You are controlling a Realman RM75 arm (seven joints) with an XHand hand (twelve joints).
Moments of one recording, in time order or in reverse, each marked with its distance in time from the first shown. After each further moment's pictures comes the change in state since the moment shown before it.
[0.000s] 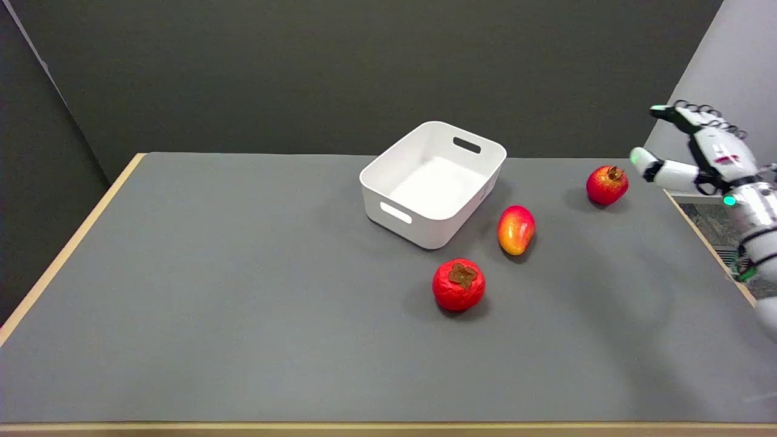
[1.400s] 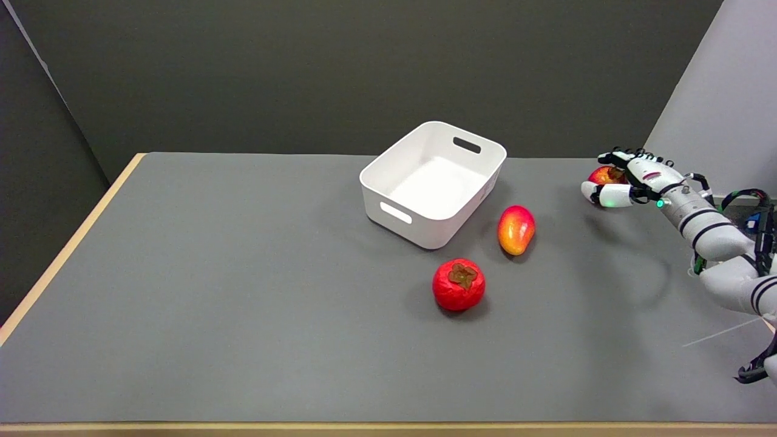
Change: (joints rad) arm 0.415 -0.044 -0.335 -0.295 -0.244 -0.324 0.020
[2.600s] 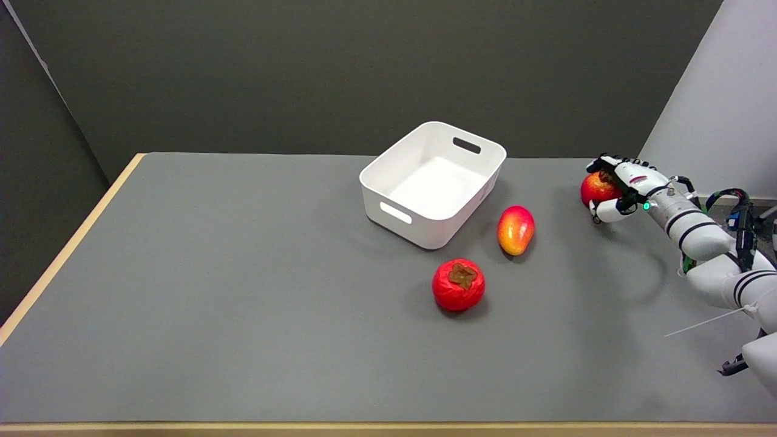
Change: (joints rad) arm 0.070 -0.043 -0.018 -0.085 -0.090 0.005 0.022
